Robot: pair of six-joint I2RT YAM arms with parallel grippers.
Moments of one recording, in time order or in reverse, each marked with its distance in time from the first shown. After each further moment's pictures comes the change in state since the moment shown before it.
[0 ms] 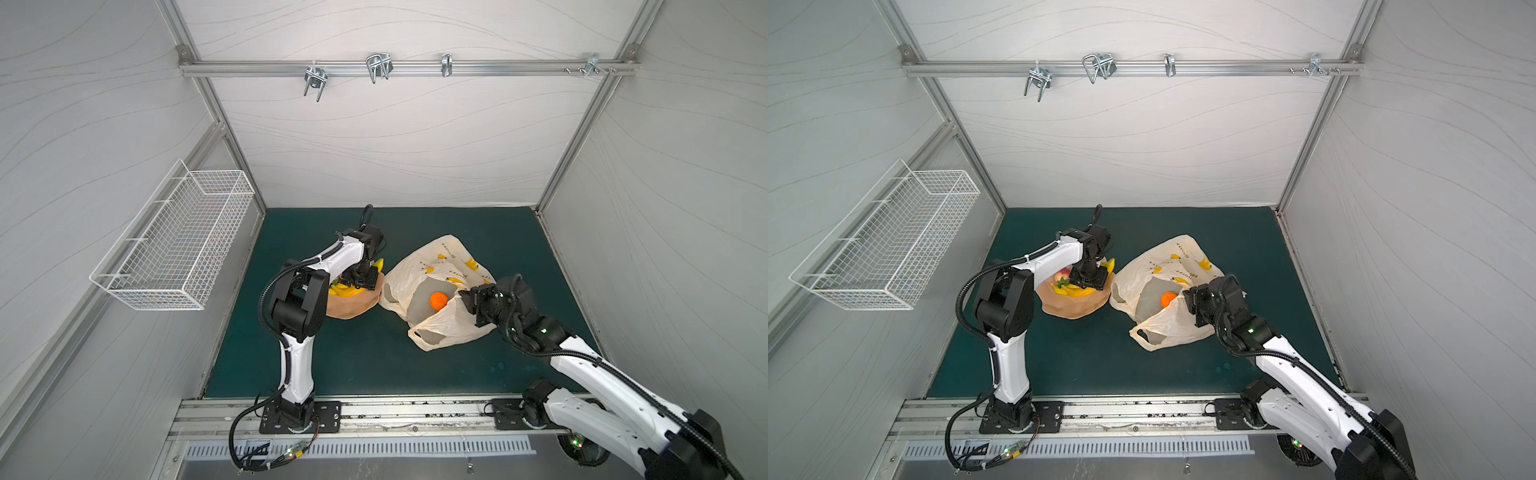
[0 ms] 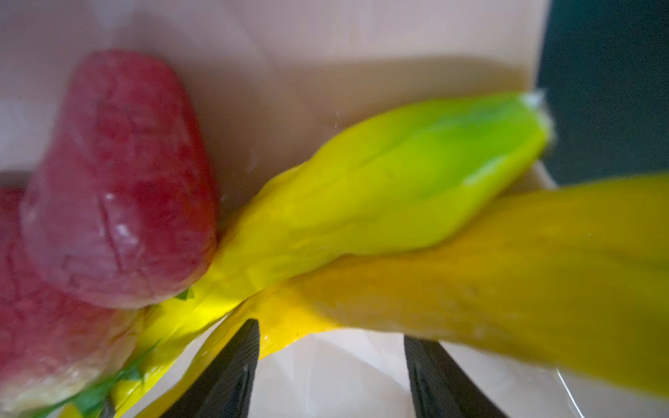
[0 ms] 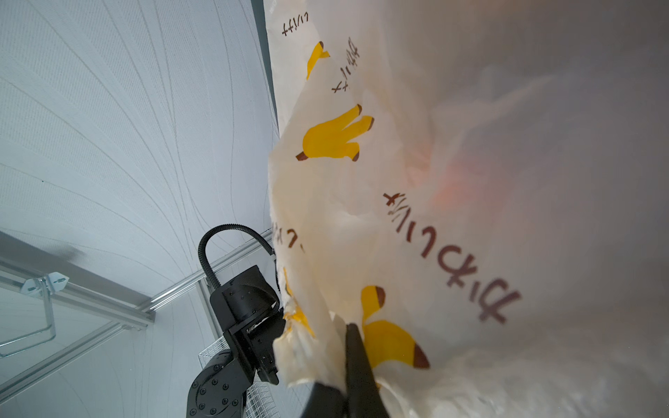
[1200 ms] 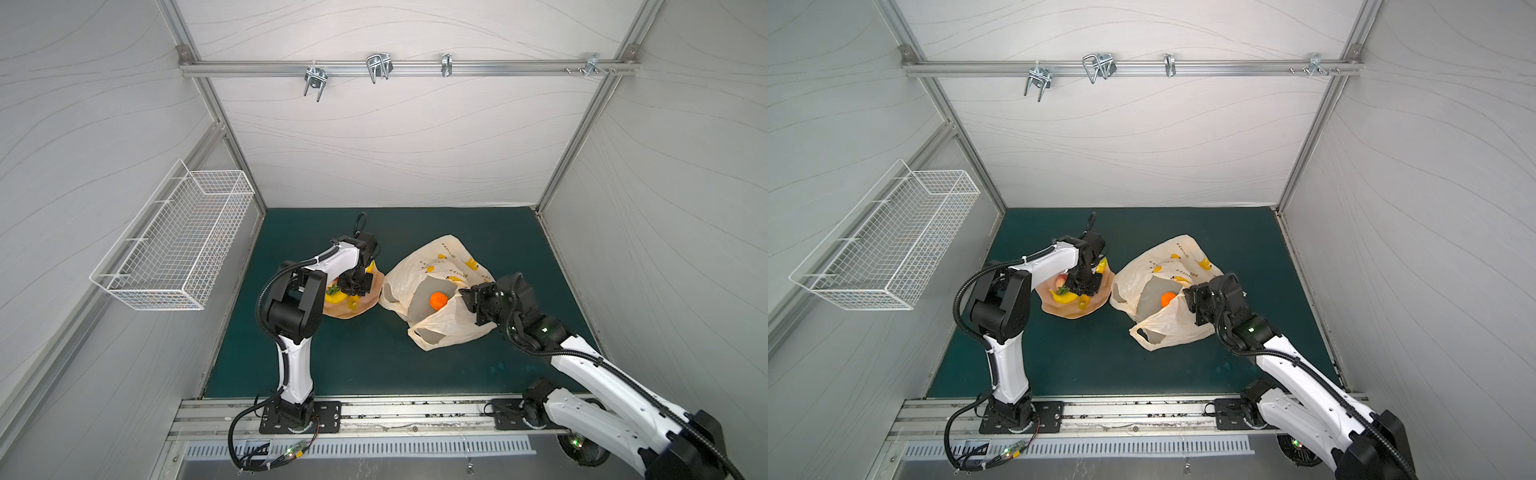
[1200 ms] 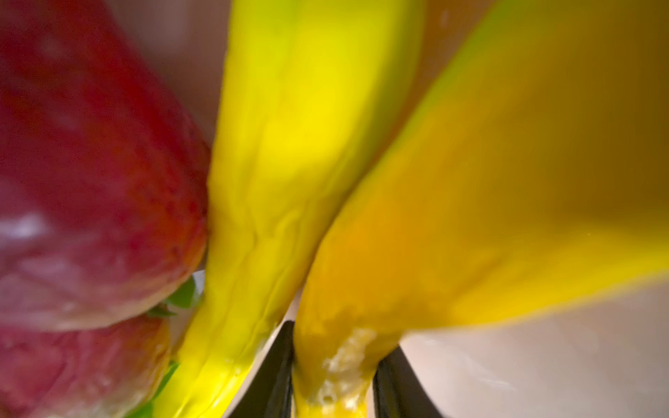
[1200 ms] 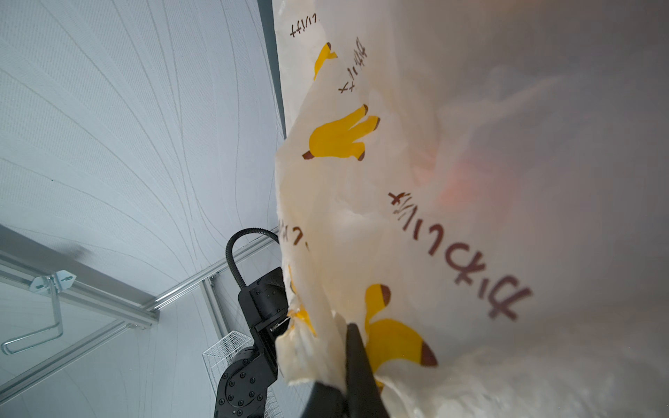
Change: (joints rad) left arm 0.021 -0.041 -0.116 0.050 0.022 -0.008; right arm 0.003 0.001 0.019 -0.008 0.009 0.000
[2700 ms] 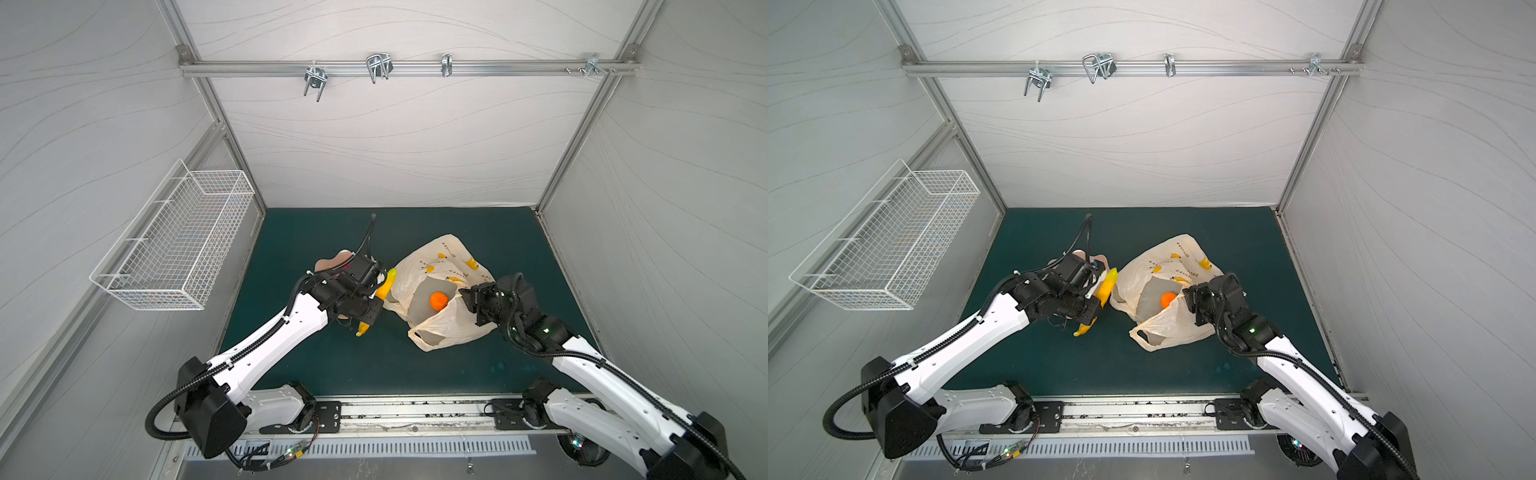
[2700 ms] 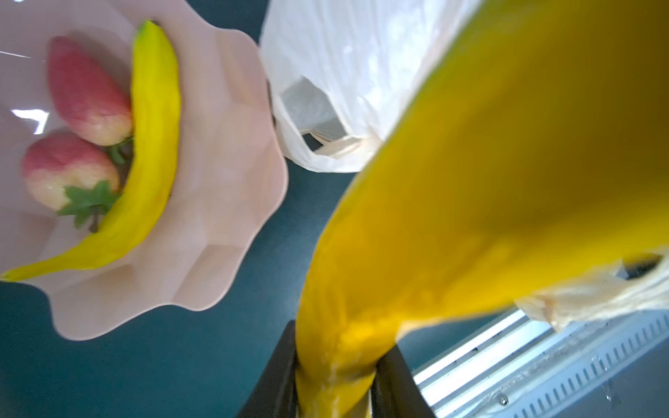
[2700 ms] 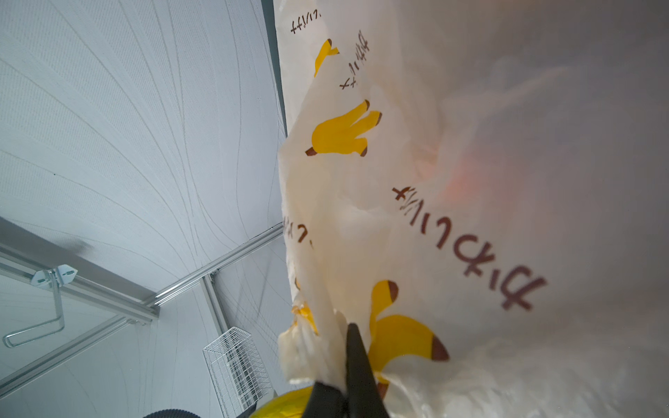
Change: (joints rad) left arm -0.351 -0.733 -0.325 0.005 0.122 0.005; right arm 0.019 -0.010 0.013 -0.023 0.011 0.000
